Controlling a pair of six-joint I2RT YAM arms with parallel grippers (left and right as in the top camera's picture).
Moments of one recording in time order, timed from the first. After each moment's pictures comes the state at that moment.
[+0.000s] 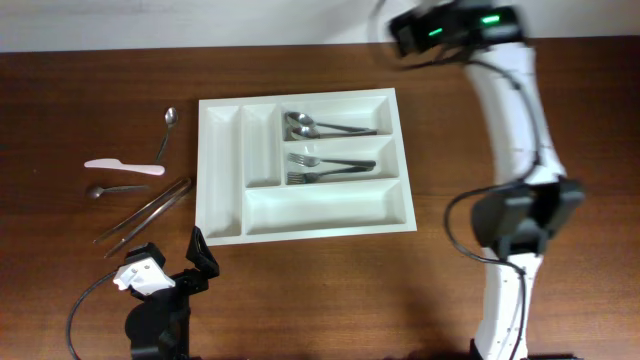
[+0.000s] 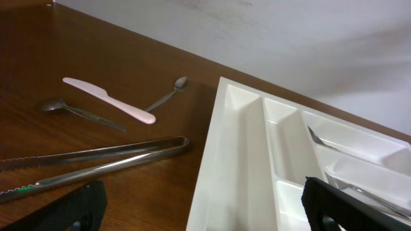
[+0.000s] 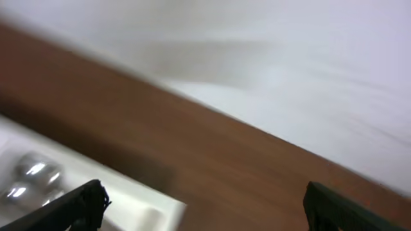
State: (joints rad) left arm 0.07 0.04 0.09 -0.26 -0.08 -0.33; right arm 0.04 2.30 2.54 -0.91 -0.19 -0.16
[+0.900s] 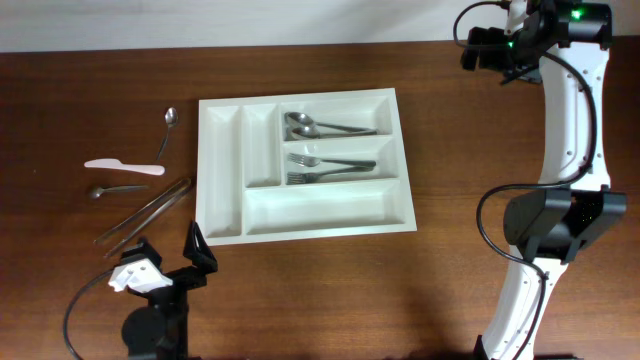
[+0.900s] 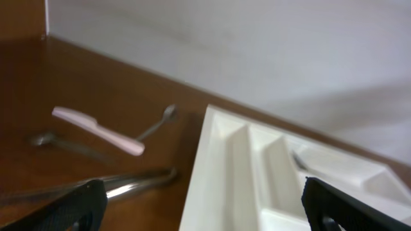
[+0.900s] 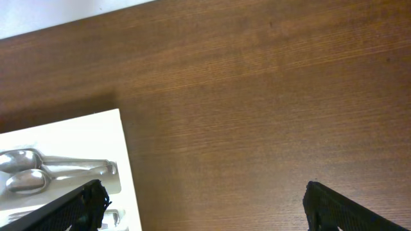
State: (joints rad) left arm 0.07 0.04 0.08 -0.15 -0.07 -0.33; right arm -0.12 2.28 2.53 -1.28 -0.15 0.17
